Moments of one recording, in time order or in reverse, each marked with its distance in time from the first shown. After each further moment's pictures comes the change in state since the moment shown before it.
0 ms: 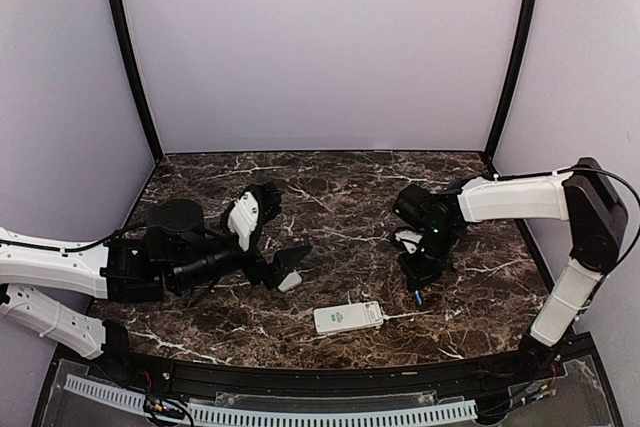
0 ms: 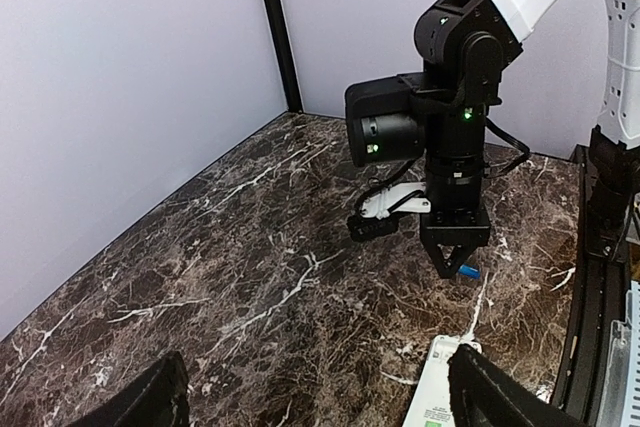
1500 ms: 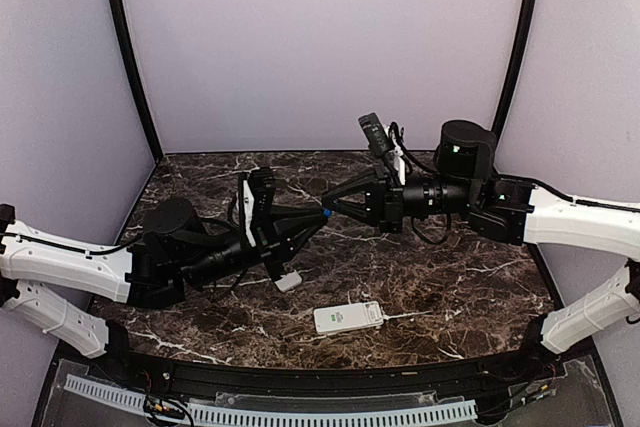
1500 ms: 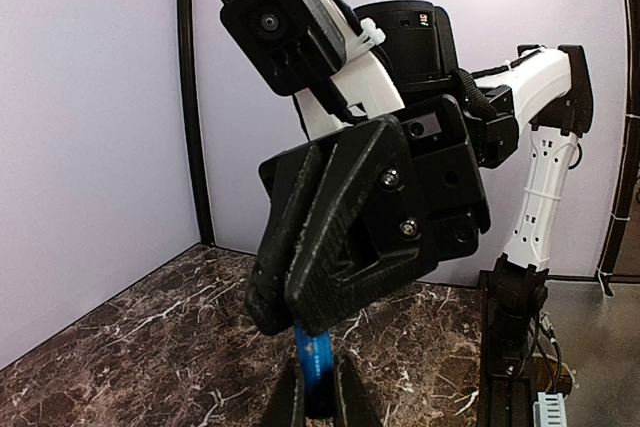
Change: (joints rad) left arm 0.000 0.124 -0.016 0.469 0.252 -0.053; right arm 0.248 -0.374 -0.064 1.099 -0.453 -0.018
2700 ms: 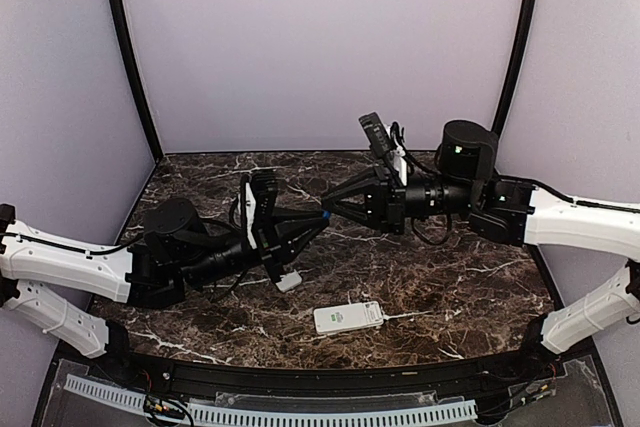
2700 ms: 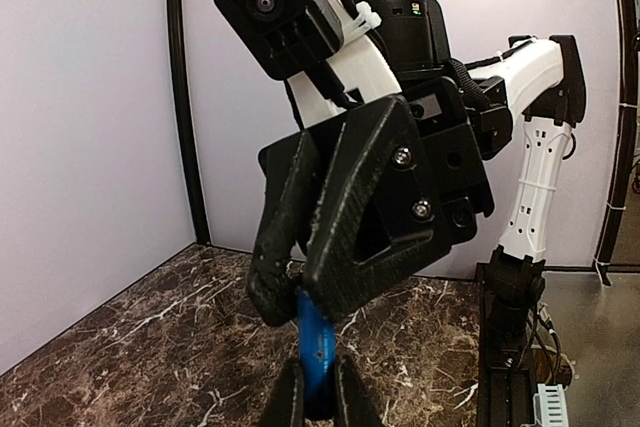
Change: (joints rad) left arm 0.003 0.001 0.000 -0.008 0.008 0.006; right arm 0.003 -0.005 -0.004 0.026 -0.030 0.012
